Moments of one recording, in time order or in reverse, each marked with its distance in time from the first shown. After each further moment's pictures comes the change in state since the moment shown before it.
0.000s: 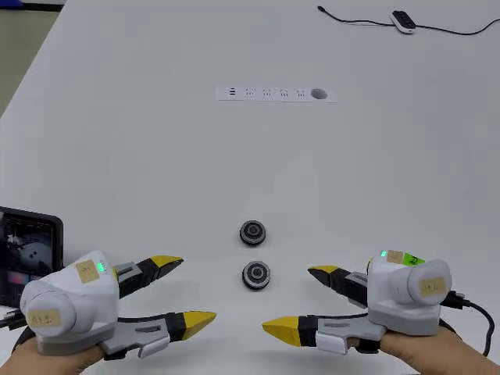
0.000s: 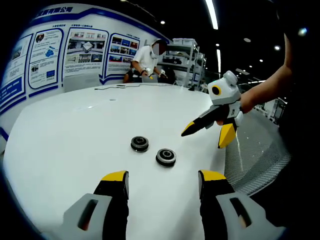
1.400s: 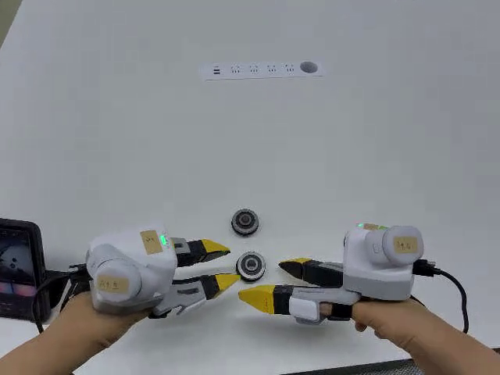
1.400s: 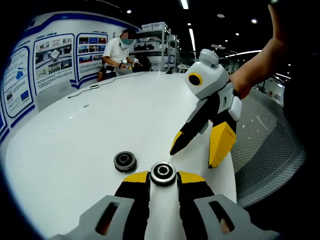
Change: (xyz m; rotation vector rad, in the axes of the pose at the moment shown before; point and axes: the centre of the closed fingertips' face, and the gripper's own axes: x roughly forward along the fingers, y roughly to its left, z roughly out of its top) left arm 0.066 -0.012 0.014 0.225 0.134 -0.136; right arm 0.027 0.002 0.004 0.265 -0.008 0.051
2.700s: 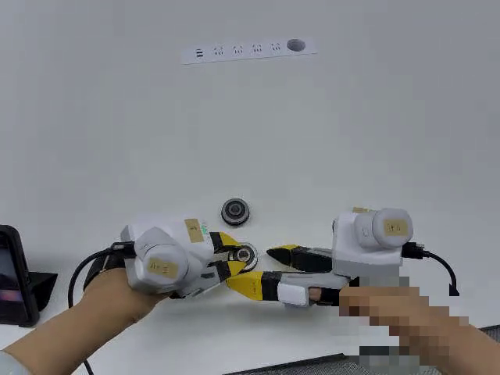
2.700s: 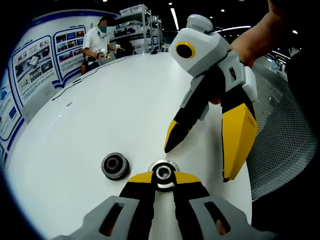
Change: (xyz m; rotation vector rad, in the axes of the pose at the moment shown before) left arm 0.038 0.000 -0.017 0.143 0.182 -0.064; right arm 0.007 -0.002 0.005 0.044 -0.023 0.022
